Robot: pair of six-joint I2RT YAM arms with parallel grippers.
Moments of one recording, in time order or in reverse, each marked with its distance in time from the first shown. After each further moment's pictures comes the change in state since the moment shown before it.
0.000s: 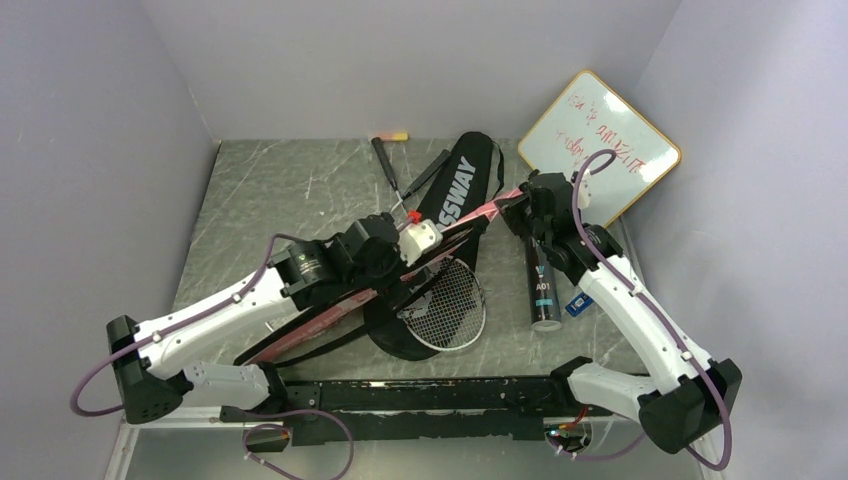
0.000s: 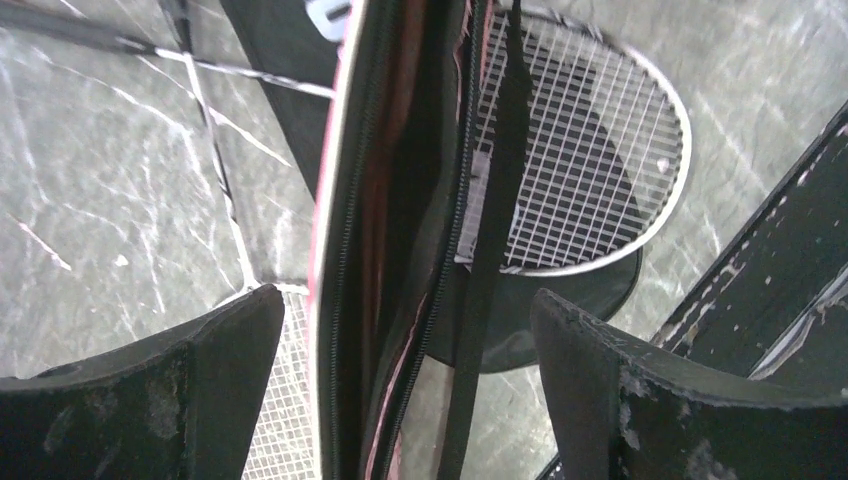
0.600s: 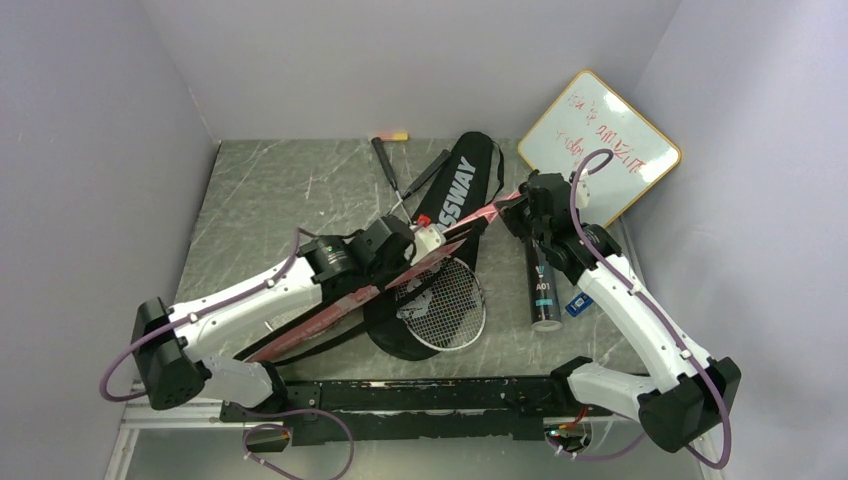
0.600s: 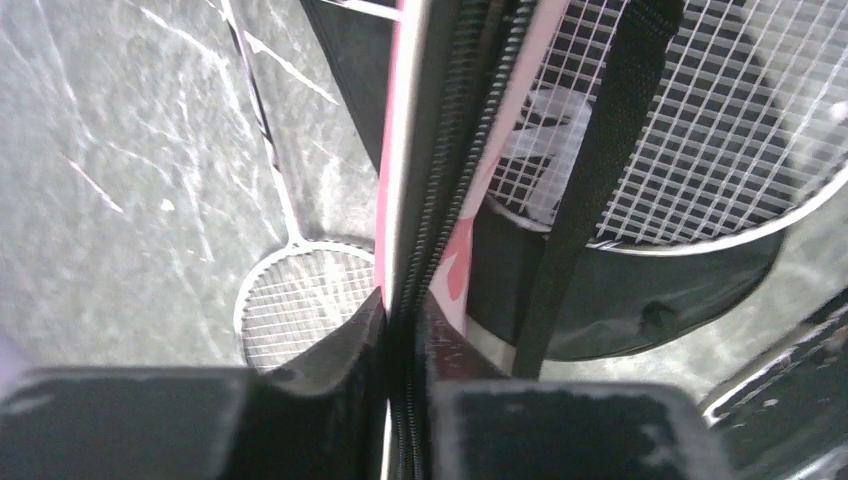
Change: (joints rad) left arm 0.045 0.116 -0.039 -0.017 -0.092 0.057; right arm 0.000 0.011 0.000 -0.003 -0.006 -0.017
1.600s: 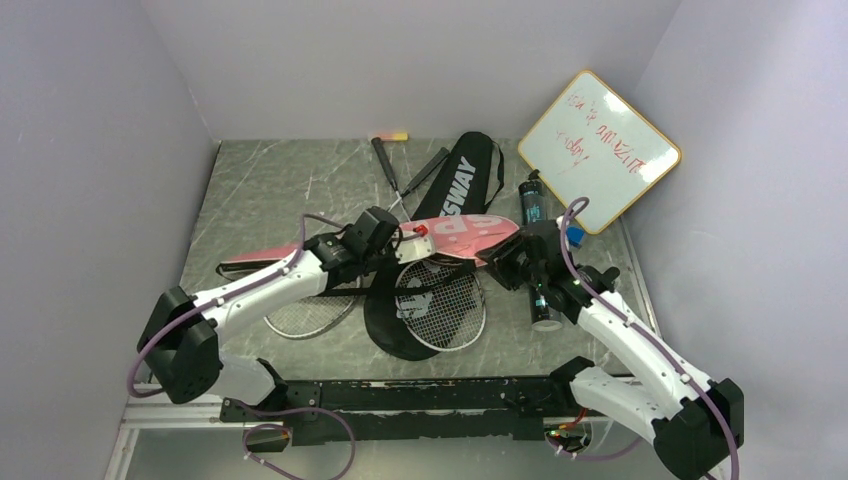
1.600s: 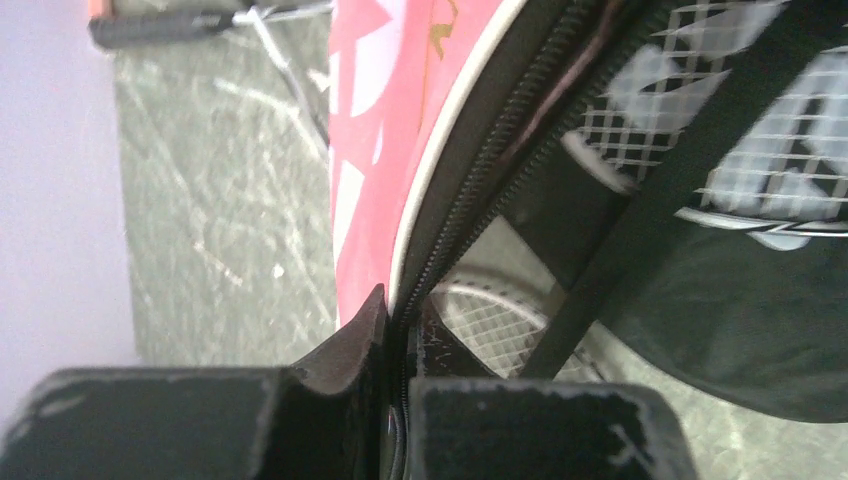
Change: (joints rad) left arm 0.170 0.078 -0.151 0.254 0.041 0.500; right arm 0.041 -0.169 -0.355 0.064 -0.204 0.063
